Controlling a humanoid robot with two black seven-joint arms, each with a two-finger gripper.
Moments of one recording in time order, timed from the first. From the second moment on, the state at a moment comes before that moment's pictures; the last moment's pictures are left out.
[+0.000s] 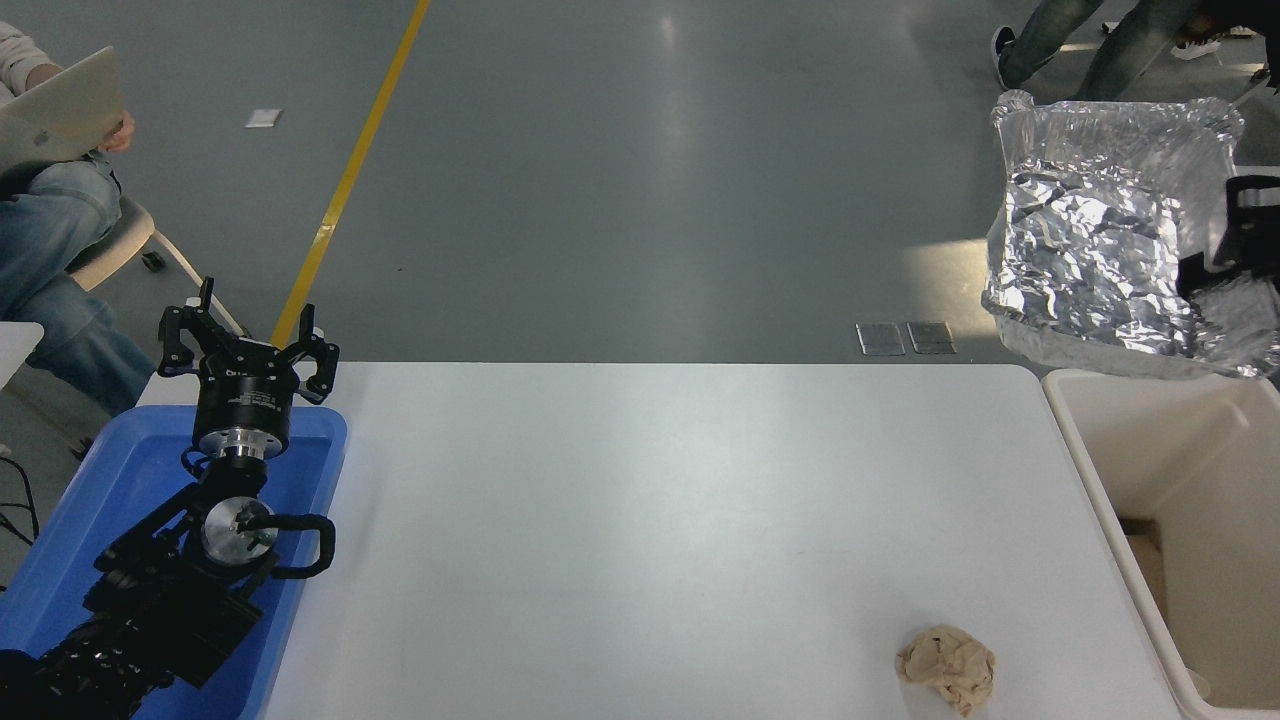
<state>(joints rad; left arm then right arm) -0.61 0.19 -0.97 -0.40 -0.12 -0.55 -0.56 2.60 -0.82 -1.47 1.52 -0.37 0.68 -0.06</state>
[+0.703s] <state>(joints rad) -0.61 0.19 -0.97 -0.40 -0.12 -0.55 -0.56 1.37 -0.75 -0.94 0.77 -0.36 0.32 -0.06</state>
